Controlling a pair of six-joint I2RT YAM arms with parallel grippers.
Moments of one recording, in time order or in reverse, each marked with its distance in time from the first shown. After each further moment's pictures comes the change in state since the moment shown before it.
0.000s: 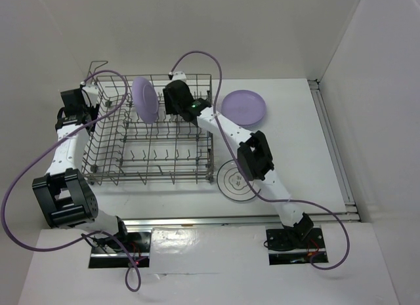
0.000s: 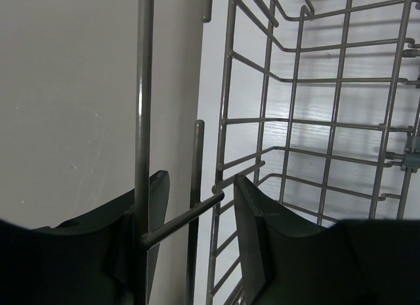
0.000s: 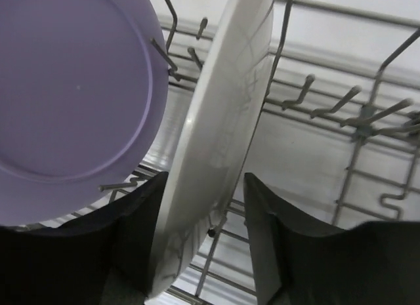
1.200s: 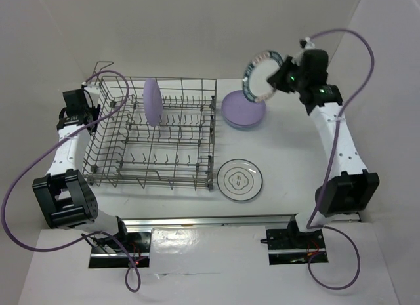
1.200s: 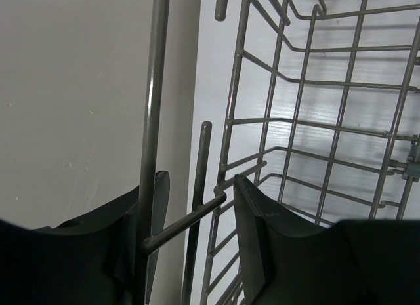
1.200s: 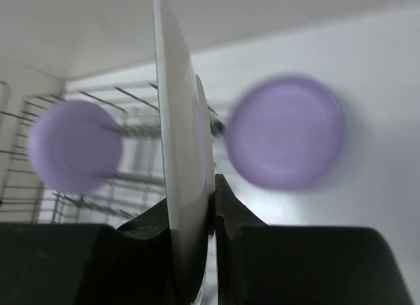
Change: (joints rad) left arm -0.010 -0.007 -0.010 -0.001 -0.011 -0.009; right arm -0.553 -0.885 -0.576 -0.098 -0.398 0.105
